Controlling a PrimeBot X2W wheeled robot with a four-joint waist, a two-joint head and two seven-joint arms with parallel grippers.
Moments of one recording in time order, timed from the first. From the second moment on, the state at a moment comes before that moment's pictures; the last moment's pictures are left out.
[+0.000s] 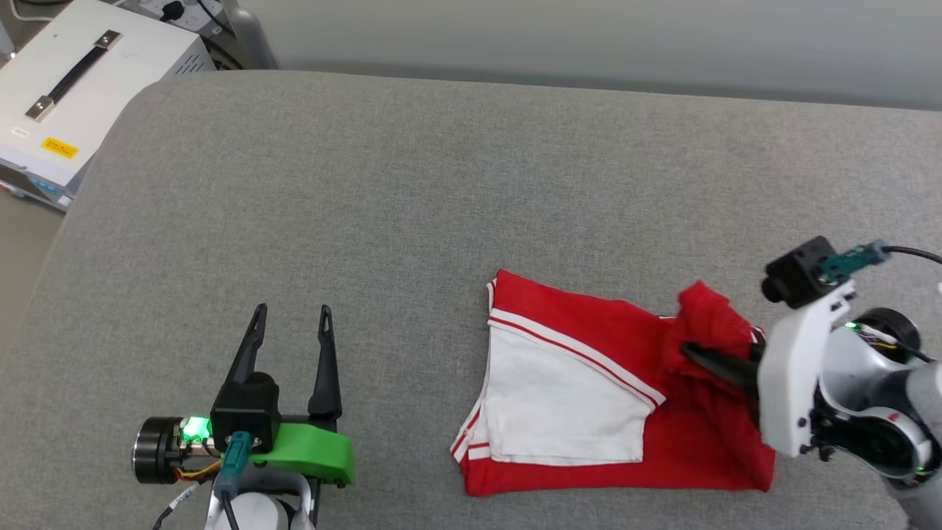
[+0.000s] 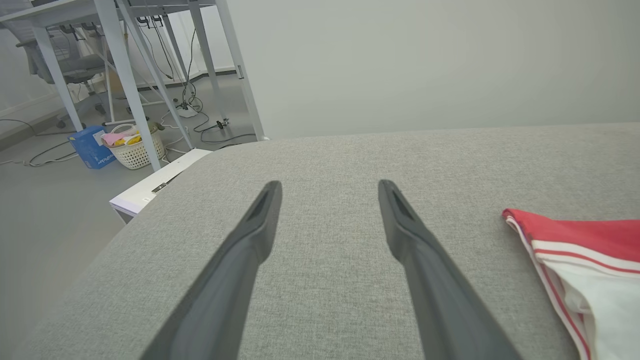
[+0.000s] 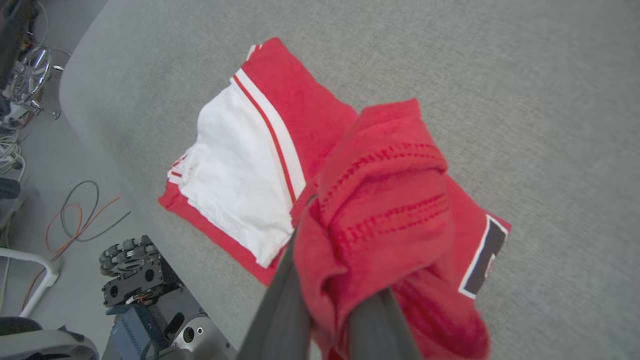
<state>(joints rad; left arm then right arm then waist) -0.07 0.17 -0.19 0.09 -0.11 0.14 -0.26 -0.31 -0.62 0.45 -0.11 0.91 0.13 0.70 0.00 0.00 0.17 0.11</state>
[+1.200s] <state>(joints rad) -0.10 0.12 -0.10 0.09 -0.05 0.09 -0.26 -0.69 -0.50 0.77 0.28 0.71 0.13 0.04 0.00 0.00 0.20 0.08</state>
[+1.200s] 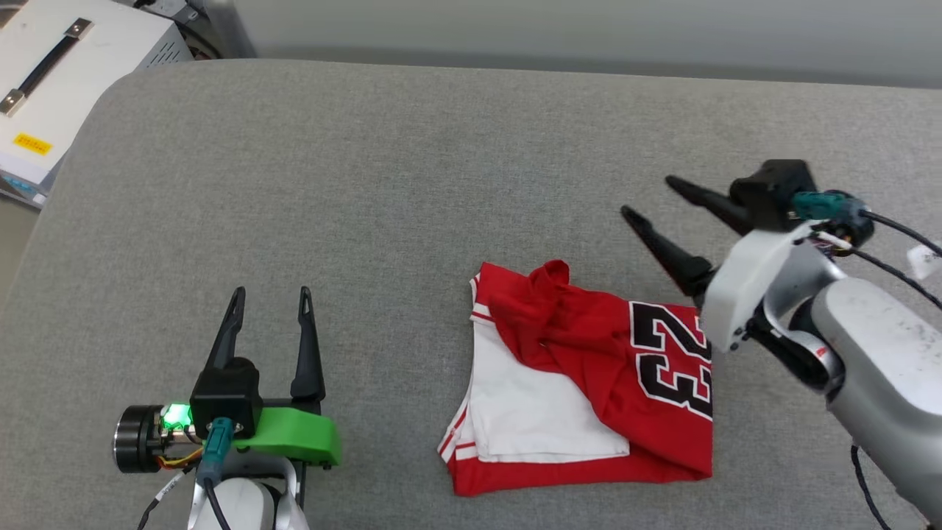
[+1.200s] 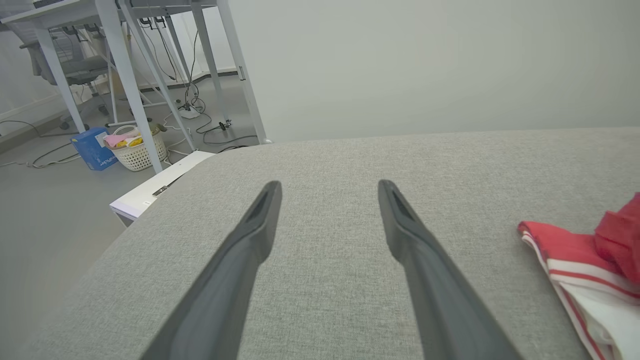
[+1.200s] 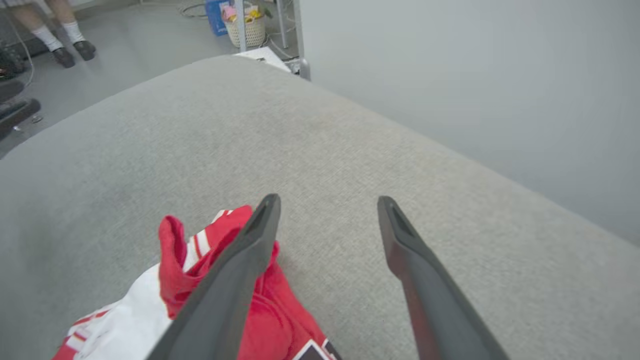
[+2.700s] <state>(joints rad) 0.04 0.11 -0.08 0.05 -0.05 0.07 -0.26 -0.04 -0.18 0.02 0.03 0.22 0.13 -0.23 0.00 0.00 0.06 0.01</state>
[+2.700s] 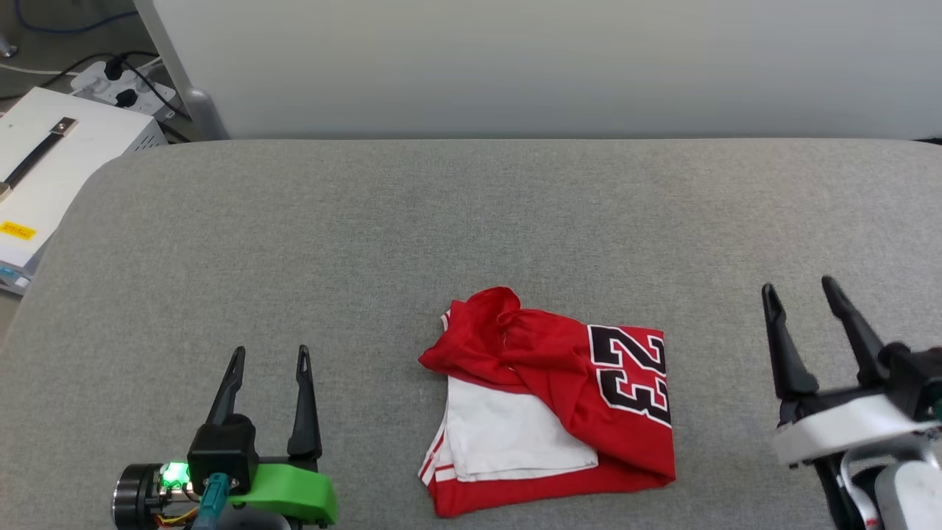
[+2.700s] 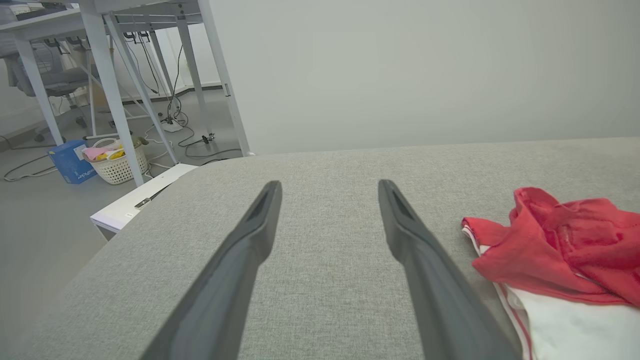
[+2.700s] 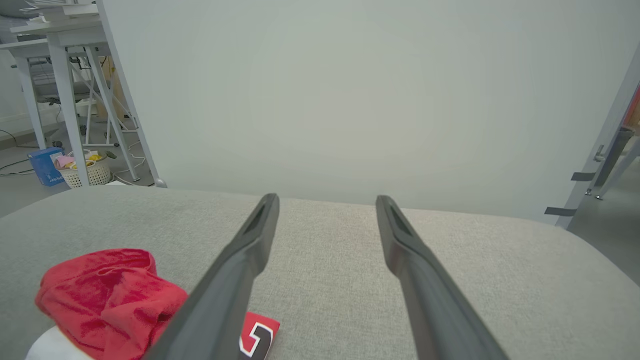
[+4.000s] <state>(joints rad) -0.09 0.08 -0.10 0.08 -0.05 0.04 -0.26 -0.31 -0.42 0.43 0.25 0.90 0.13 0.65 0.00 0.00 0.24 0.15</state>
